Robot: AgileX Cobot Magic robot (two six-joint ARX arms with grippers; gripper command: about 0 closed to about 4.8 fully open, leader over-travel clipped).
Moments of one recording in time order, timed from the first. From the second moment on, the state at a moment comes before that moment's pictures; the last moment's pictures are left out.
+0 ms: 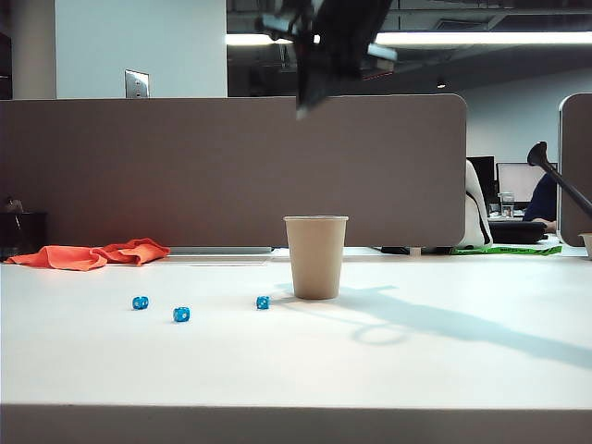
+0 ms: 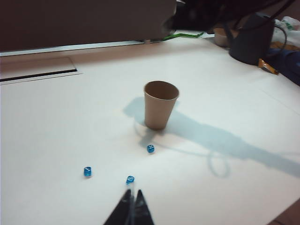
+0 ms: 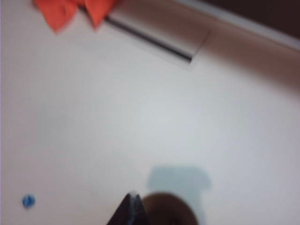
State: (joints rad) left arm -0.14 0.30 0.57 -0.48 0.44 0.00; right arm 0.59 1.81 1.74 -0.49 0.03 0.05
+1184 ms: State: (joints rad) left arm -0.14 0.23 0.56 -0.48 0.26 -0.03; right arm 0.38 1.08 0.72 0.04 0.08 0.05
